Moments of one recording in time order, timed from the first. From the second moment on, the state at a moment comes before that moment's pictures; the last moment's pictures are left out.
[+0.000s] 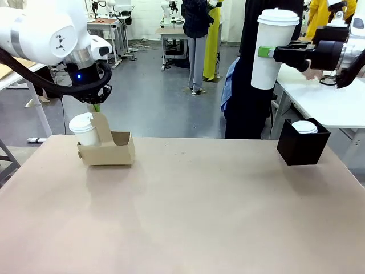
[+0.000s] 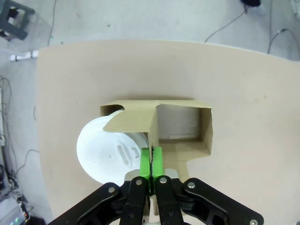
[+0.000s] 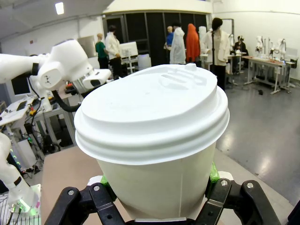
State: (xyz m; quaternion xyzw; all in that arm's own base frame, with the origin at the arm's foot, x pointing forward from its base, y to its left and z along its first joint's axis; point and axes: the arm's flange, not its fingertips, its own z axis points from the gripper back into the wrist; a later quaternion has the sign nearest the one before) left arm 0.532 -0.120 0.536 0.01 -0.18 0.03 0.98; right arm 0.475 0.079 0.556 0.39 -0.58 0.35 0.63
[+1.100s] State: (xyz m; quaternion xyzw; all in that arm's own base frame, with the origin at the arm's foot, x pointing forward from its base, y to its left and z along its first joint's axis) left arm 0.357 -0.355 0.570 -0.04 -0.16 -0.03 0.99; right arm 0.475 0.079 0.556 0.39 -0.58 0.35 0.63
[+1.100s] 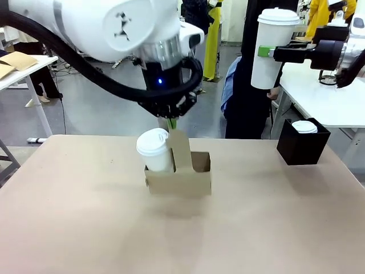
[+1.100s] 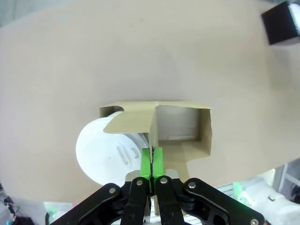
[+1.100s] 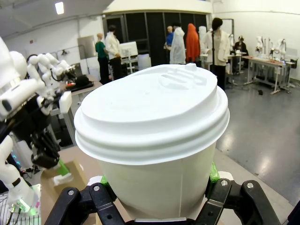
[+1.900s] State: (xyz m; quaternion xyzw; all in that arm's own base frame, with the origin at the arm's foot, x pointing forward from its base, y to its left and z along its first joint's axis) left arm 0.354 -0.398 0.486 0.02 -0.12 -0.03 0.99; right arm 0.475 0.079 0.556 0.39 -0.58 0.35 0.63
